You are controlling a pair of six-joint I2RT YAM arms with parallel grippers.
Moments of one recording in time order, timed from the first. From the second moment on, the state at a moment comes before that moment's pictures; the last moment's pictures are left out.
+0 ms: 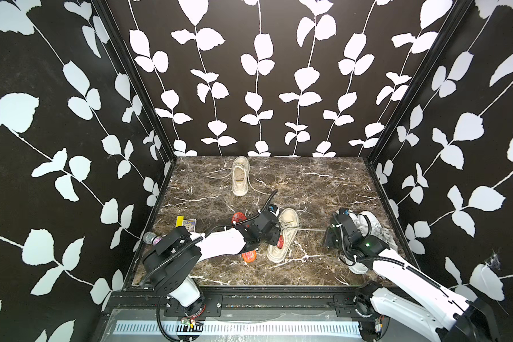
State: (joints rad) left arm -0.94 1.57 0.80 -0.04 -0.10 -0.46; right arm 0.57 0.92 0.58 -0.60 0.25 0.68
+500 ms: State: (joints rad) left arm -0.97 1.57 0.90 -0.14 -0.05 -0.44; right arm 0.60 0.90 0.77 -0.69 0.21 0.59
